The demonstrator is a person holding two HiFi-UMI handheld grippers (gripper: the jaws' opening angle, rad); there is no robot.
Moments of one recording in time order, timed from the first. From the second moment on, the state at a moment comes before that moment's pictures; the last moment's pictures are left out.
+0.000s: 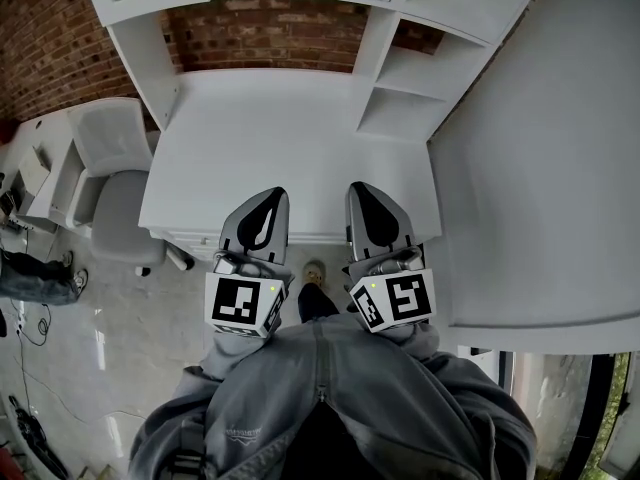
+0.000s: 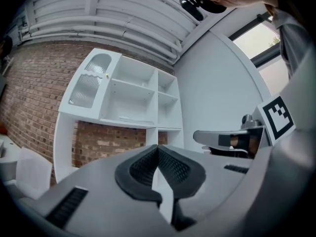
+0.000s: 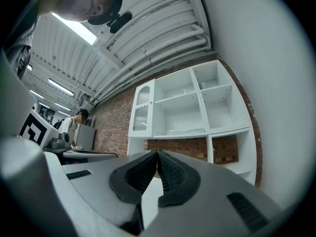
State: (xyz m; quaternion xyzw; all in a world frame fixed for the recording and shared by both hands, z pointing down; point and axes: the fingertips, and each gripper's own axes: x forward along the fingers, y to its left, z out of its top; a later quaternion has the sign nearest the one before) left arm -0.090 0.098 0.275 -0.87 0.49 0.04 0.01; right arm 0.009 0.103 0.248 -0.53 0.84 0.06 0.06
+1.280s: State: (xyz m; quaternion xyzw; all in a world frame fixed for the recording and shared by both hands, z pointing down) left arm -0.038 -0.141 0.260 -0.84 0.54 0.03 0.02; right arm 0.061 -0.156 0.254 -0.49 0.86 0.02 0.09
